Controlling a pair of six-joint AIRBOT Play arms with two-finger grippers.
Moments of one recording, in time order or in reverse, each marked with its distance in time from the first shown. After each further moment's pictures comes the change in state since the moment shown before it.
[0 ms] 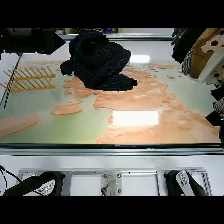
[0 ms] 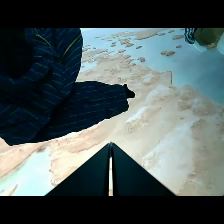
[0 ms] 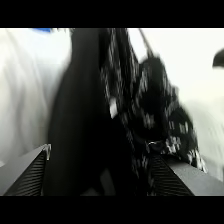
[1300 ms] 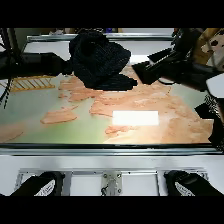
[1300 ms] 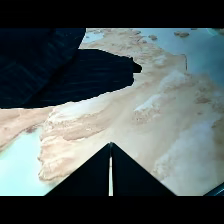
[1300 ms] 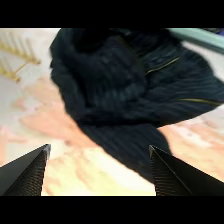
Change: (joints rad) left arm 0.000 0.198 -0.421 0.000 0.149 0.000; right arm 1.209 -0.150 0.000 0.335 0.630 -0.230
